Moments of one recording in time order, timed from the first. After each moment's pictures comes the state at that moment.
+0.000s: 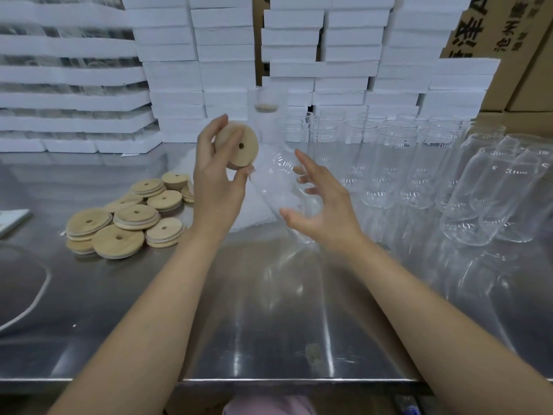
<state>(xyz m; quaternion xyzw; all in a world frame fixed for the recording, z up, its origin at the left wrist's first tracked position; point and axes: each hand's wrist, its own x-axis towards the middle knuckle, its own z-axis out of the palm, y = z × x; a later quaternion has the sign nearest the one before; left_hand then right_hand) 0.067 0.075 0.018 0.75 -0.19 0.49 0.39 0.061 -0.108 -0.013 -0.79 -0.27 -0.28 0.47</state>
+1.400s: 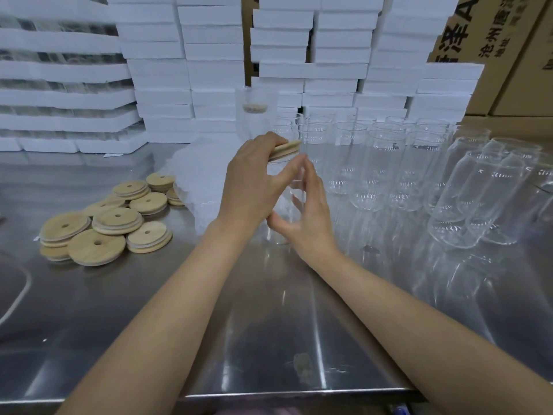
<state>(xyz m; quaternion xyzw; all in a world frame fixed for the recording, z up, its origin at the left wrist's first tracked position) 0.067 0.017 0.036 0.79 -0.21 0.39 0.41 0.076 -0.092 -0.040 -0.75 -0.21 -0.28 0.56</state>
